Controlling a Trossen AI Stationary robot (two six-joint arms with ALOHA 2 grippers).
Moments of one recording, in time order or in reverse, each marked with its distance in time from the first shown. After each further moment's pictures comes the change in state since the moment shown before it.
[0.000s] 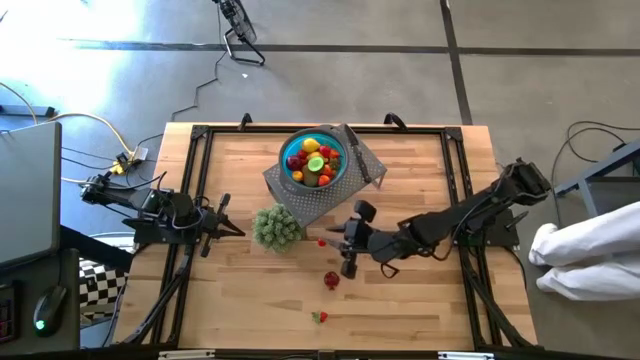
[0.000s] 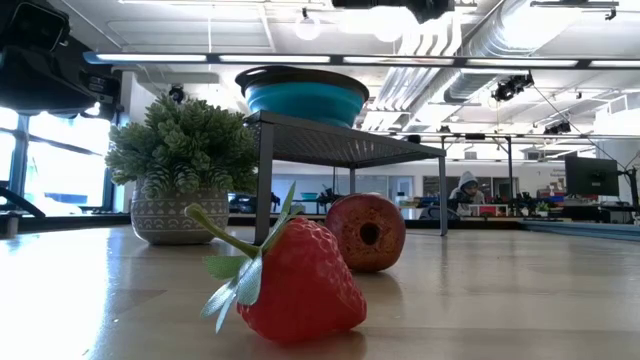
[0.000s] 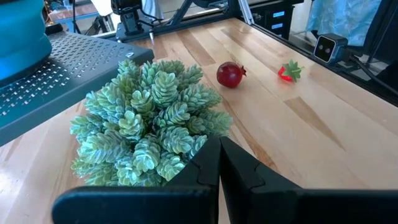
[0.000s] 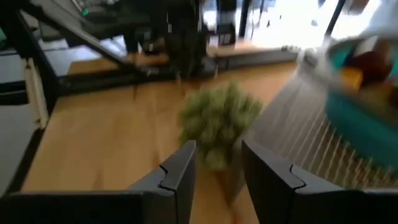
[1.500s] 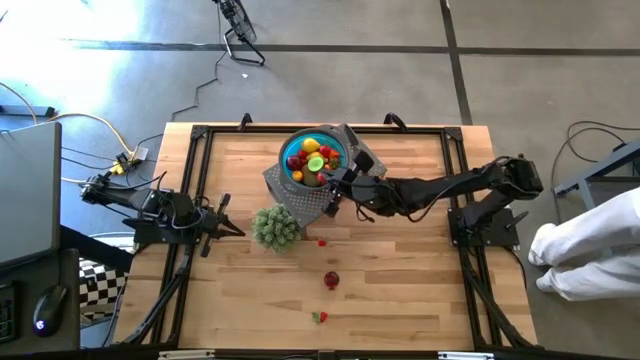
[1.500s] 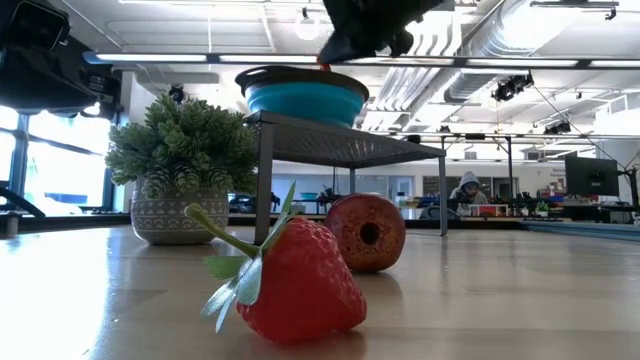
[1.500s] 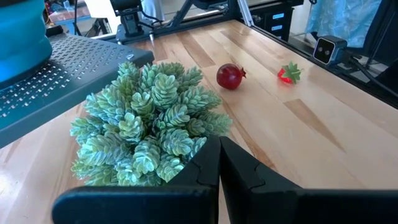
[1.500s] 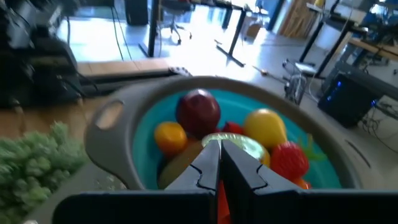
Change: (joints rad) left arm 0.000 0.000 0.000 0.006 0.000 0.000; right arm -0.330 0.027 0.000 0.136 0.070 -0.278
